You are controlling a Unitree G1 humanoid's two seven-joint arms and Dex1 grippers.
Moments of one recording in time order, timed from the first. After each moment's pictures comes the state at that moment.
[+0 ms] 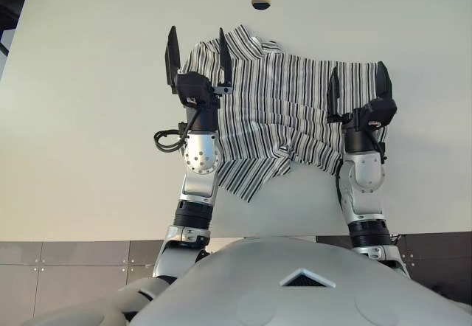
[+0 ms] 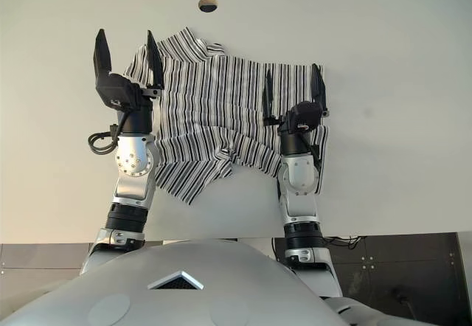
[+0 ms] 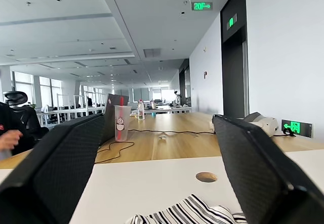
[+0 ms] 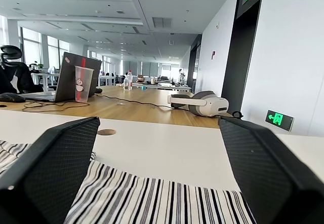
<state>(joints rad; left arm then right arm) -0.03 -0.04 -0.11 0.22 0.18 -0.60 0.18 0.09 -0.05 0.06 0.19 0.00 -0.59 0.06</state>
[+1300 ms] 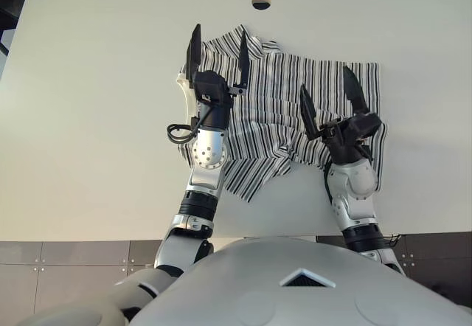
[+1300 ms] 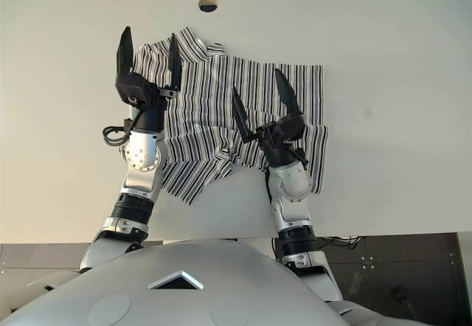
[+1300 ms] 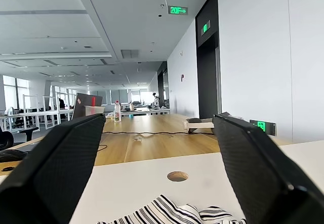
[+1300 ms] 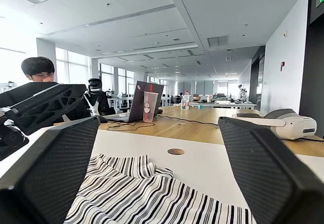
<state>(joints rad) -0.10 -0.05 -0.13 0.37 0.13 -0.71 0.10 0.13 -0.06 0.18 0.18 0.21 -0.72 0.39</state>
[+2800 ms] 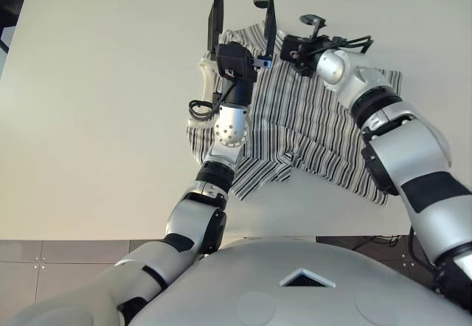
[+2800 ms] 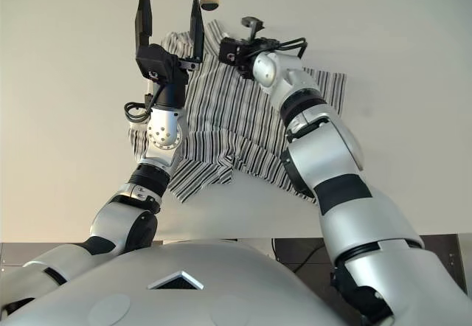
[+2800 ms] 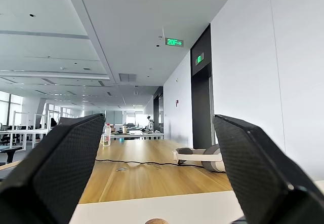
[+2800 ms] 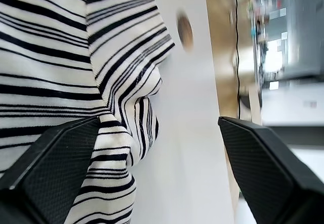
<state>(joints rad) -0.39 -0.13 -0.12 0.74 0.19 -0.96 0.22 -0.96 -0.17 0.43 1.35 -0.65 -0.18 0.14</state>
